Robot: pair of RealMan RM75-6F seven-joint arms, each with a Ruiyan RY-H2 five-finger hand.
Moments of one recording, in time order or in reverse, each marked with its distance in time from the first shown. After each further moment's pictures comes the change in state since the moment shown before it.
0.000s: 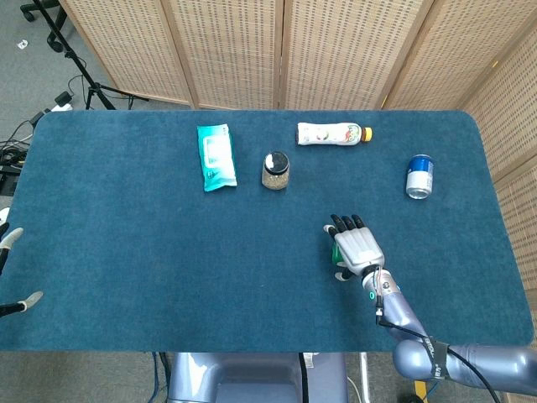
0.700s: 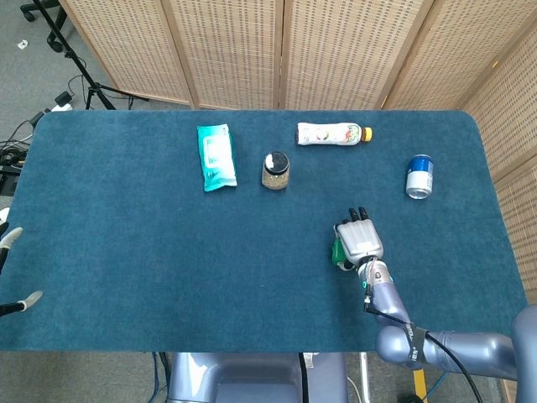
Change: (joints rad) left arm -0.002 0.000 -0.003 0.001 -0.008 -0.005 -0.001; right arm 0.073 -0.089 -0.006 0.109 0.149 0.066 -0.103
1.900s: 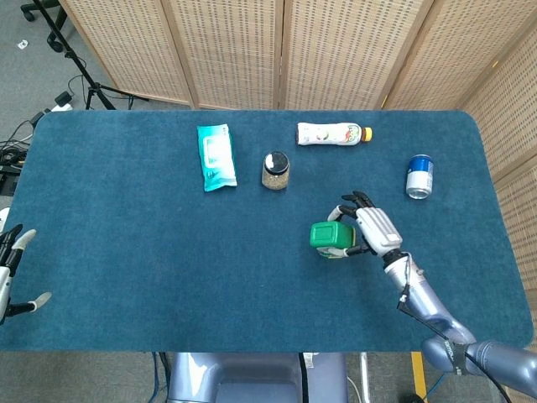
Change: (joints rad) left arm -0.017 -0.030 0.004 -0.016 -0.015 -0.029 0.095; right arm -0.253 0.011 -0.017 0.383 -0.922 -0.016 1.372
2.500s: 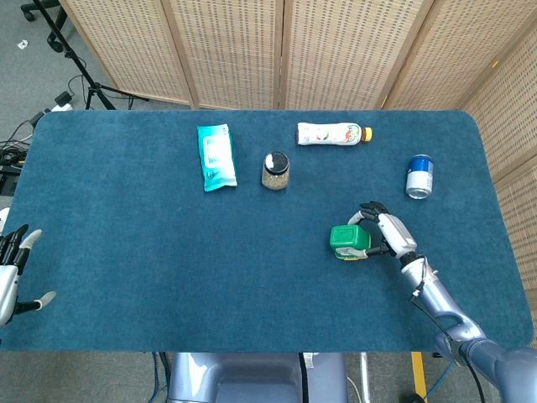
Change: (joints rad) left arm -0.012 -0.030 -0.008 -0.007 -0.037 -0.015 0.074; right arm -0.064 -0.259 -0.079 0.623 -0.201 -0.013 0.543
